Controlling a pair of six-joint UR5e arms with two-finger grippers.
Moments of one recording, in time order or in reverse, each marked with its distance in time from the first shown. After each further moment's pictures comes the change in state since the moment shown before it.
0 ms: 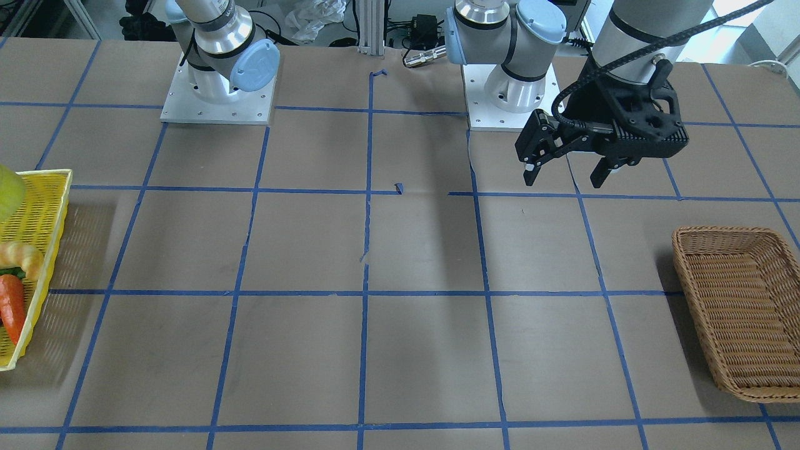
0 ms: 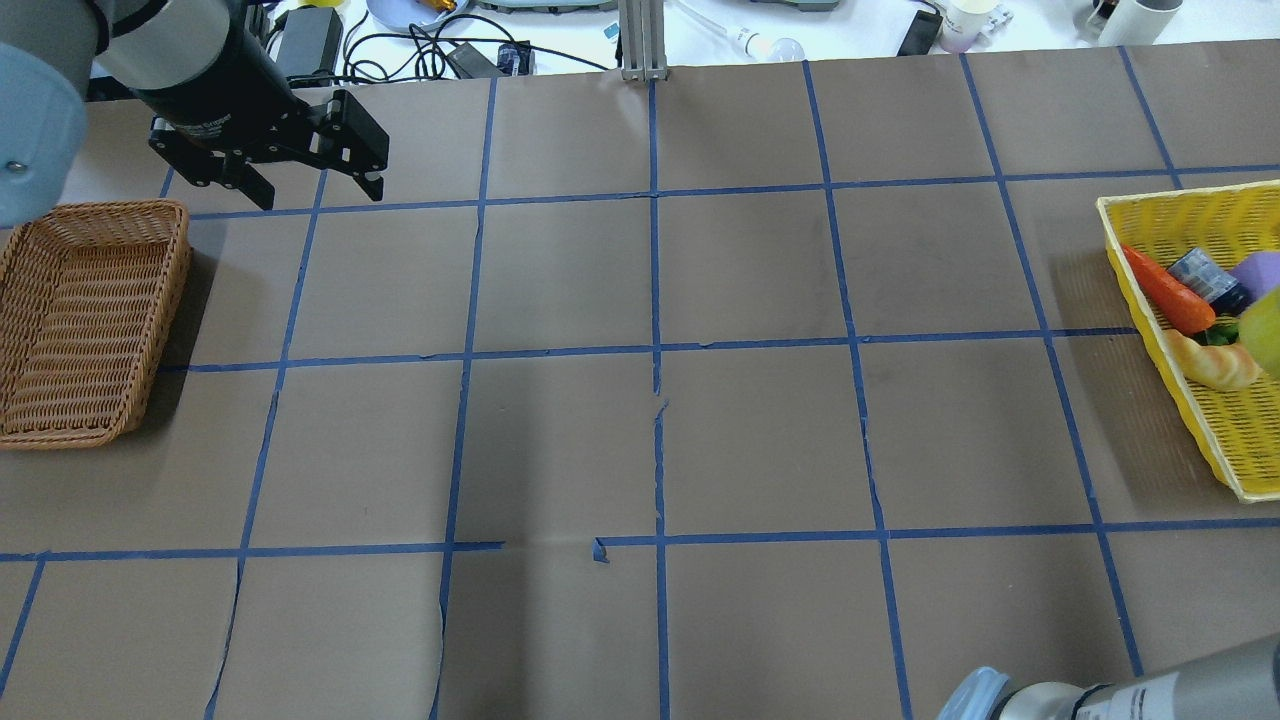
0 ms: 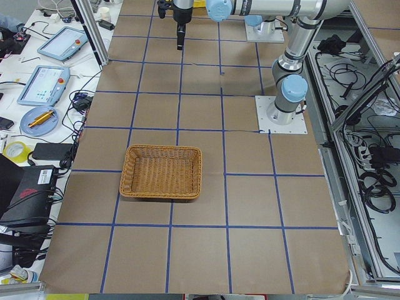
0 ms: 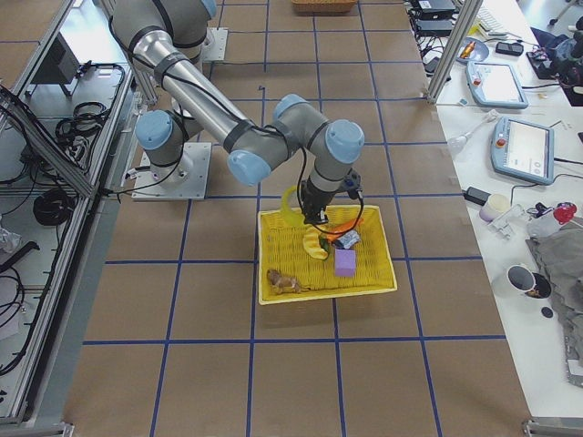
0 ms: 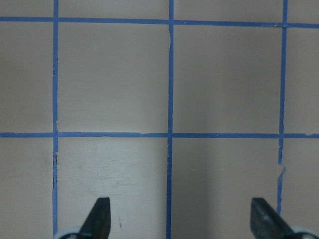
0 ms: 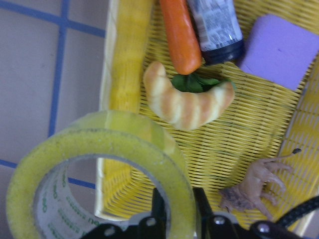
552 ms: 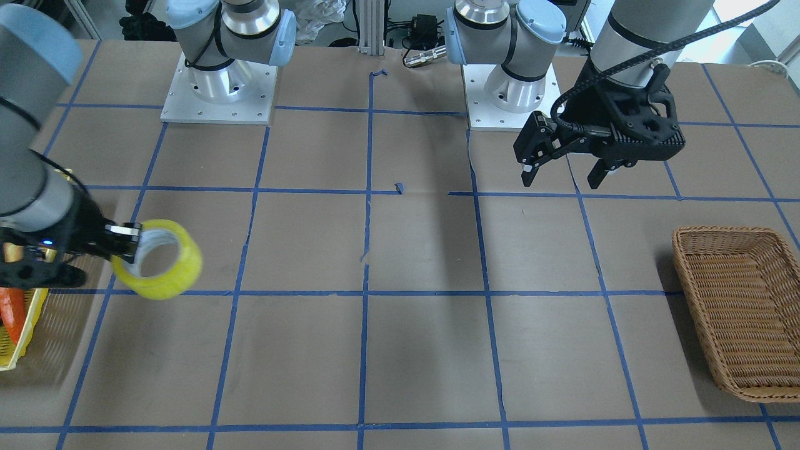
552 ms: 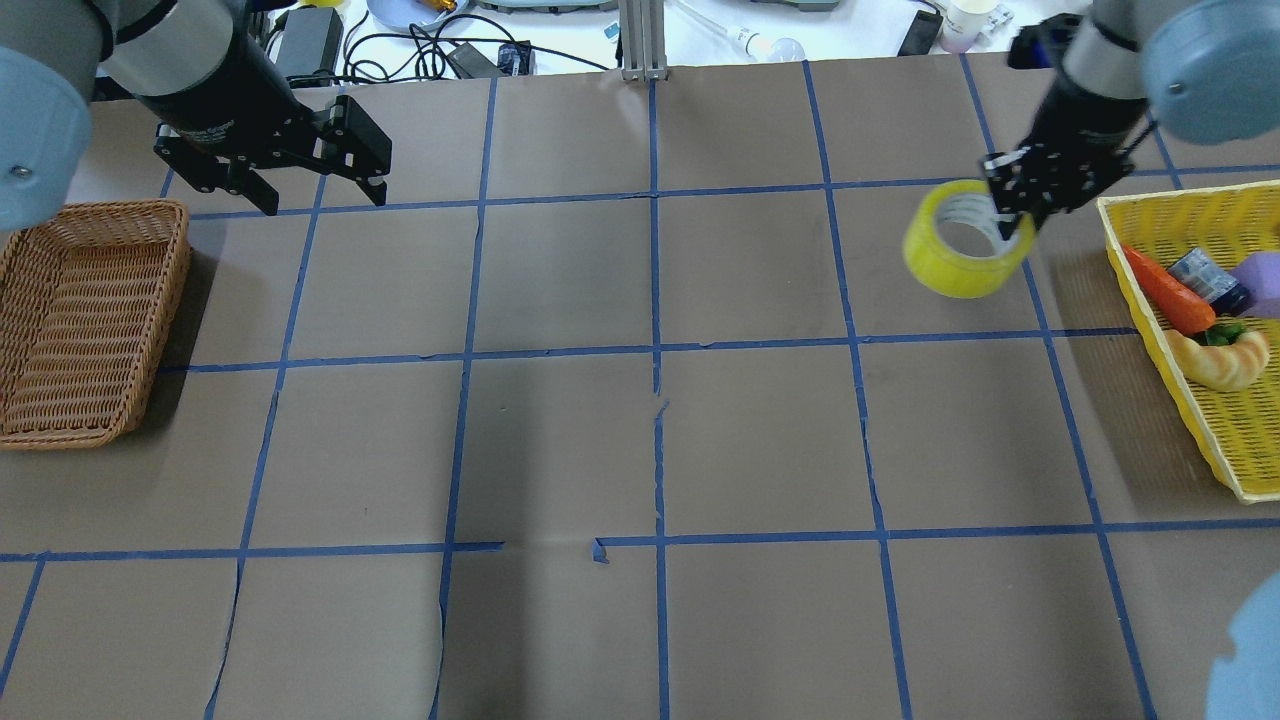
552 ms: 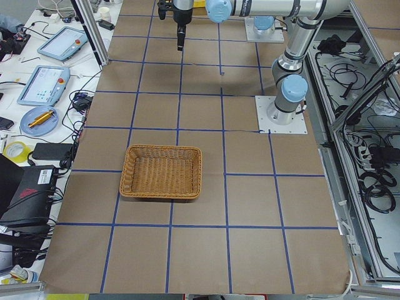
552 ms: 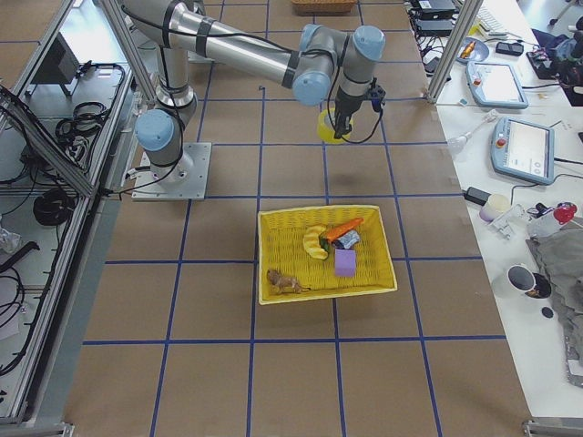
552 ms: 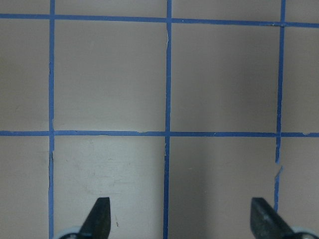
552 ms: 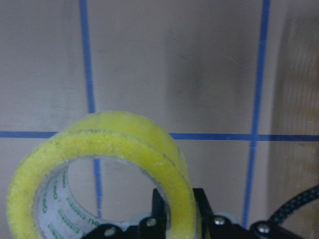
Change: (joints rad) left arm 0.001 0.000 -0.009 0.001 -0.004 0.001; right arm 0.566 0.038 -0.008 -0.077 0.072 0.825
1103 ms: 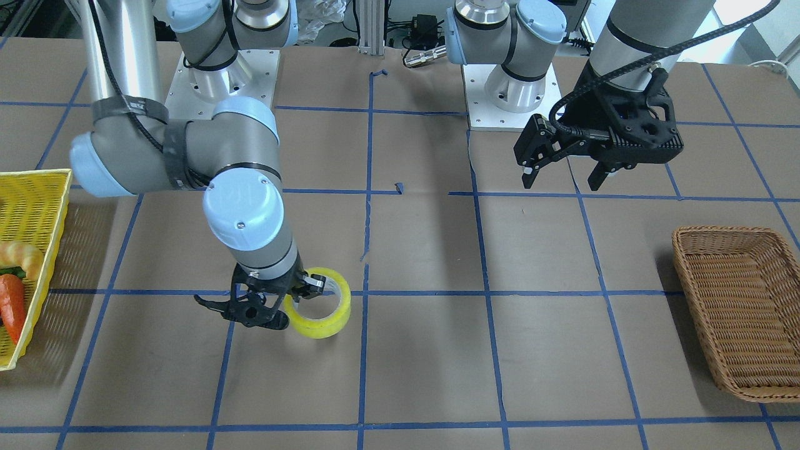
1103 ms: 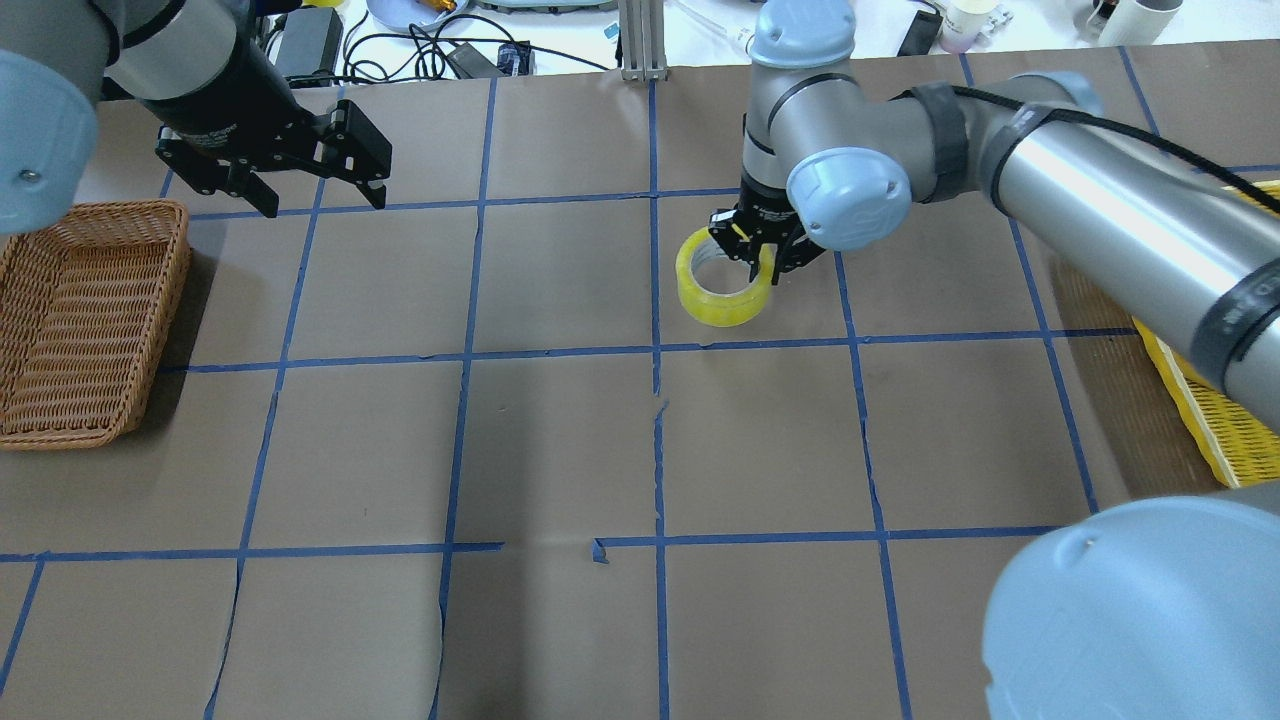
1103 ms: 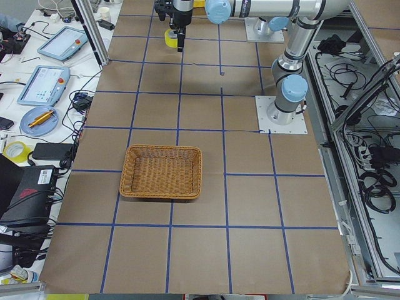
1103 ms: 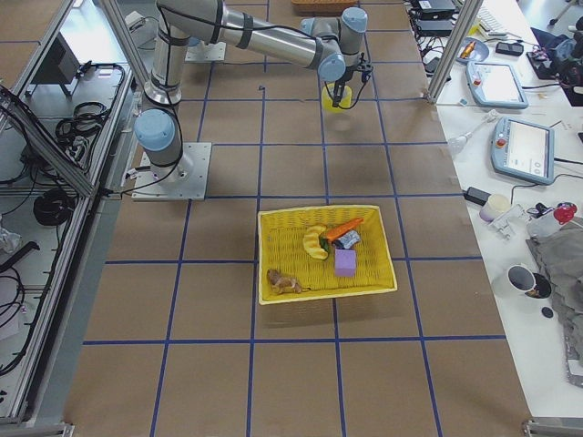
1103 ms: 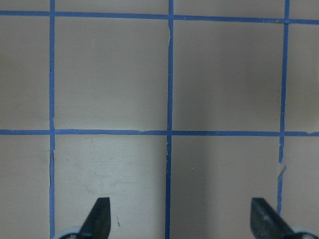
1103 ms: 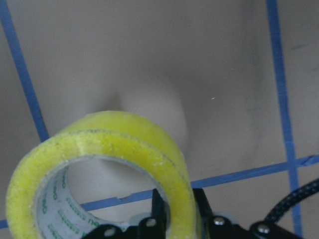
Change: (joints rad) left arm 0.000 -0.003 -0.005 0.007 0.006 0.004; right arm 0.314 0.202 -0.002 -0.234 0.048 0.514
